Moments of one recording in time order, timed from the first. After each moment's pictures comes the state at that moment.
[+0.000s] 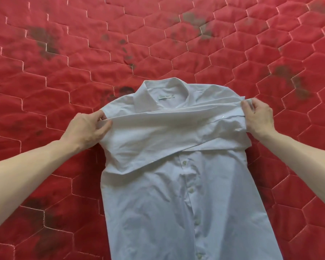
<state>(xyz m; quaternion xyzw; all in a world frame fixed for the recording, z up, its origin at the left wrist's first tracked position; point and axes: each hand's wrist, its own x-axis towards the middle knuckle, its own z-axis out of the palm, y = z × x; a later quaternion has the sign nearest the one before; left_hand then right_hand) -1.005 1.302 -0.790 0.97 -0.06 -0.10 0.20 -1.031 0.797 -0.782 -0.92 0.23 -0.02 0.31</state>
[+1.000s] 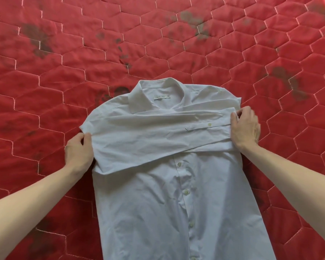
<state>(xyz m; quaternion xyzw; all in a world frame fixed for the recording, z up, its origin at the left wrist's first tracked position) -1.066 1.285 -0.821 0.89 0.27 -0.03 0.37 -1.045 0.817 -0.820 -0.95 0.26 -0.03 0.15</state>
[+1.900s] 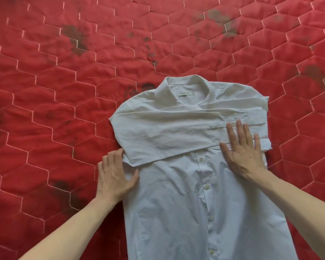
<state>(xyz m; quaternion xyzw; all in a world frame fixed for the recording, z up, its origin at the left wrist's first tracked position) -1.179 1.283 -0.834 0.99 0.04 -0.05 0.16 -1.122 0.867 -0.842 -0.98 0.02 0.19 0.06</state>
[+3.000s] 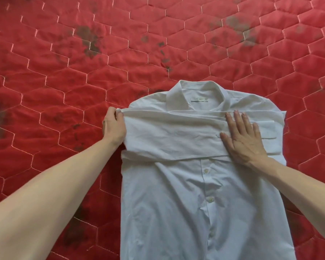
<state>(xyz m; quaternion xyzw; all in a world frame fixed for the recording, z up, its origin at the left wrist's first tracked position) -0.999 1.307 -0.827 0.87 0.27 0.02 0.41 -1.036 0.895 -0.847 -0.98 -0.03 0.17 0.07</state>
